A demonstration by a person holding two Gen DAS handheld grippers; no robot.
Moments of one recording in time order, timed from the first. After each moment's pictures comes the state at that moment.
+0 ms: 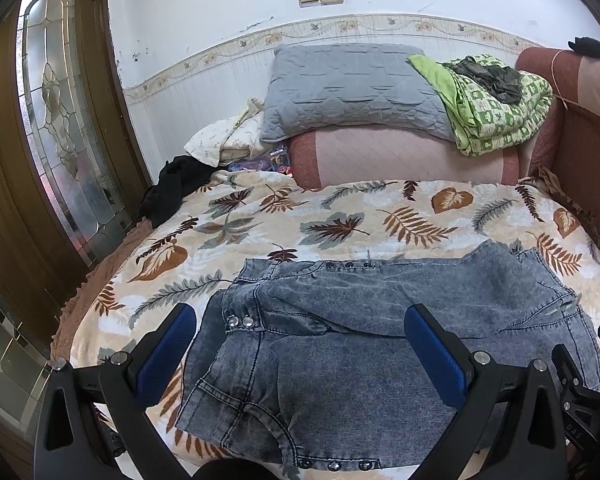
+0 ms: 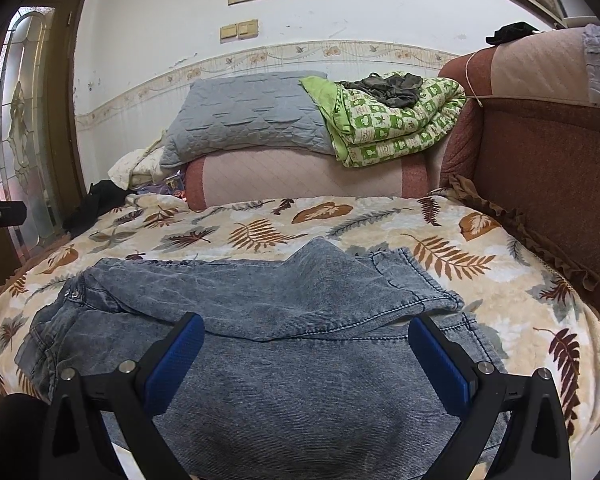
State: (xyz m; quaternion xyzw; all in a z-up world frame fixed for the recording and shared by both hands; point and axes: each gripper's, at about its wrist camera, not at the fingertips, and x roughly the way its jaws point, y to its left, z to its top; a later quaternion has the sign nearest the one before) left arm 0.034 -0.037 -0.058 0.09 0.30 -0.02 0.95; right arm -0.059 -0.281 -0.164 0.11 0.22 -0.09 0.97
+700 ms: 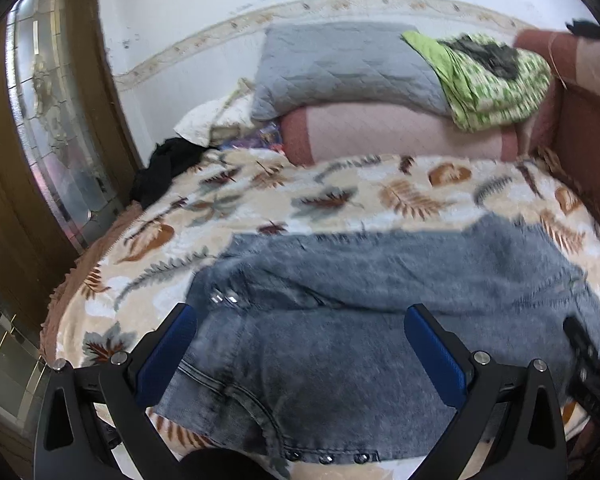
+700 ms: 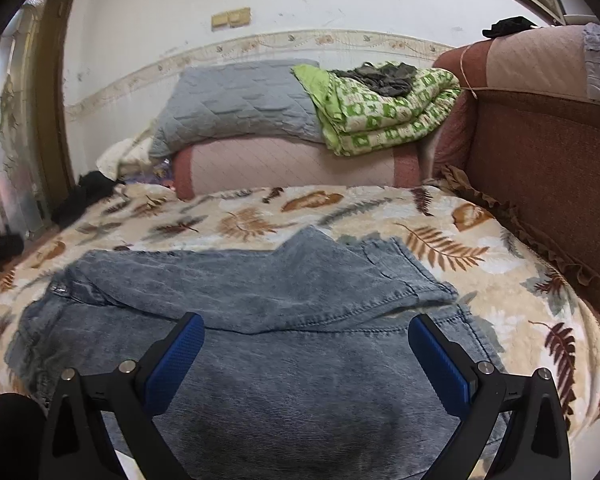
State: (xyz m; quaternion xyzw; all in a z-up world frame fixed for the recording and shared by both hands) left arm 0.037 -0.046 -0.105 0.10 0.33 -0.03 0.94; right arm -0.046 -0.282 -0.173 0.10 0.25 -0.13 0.95
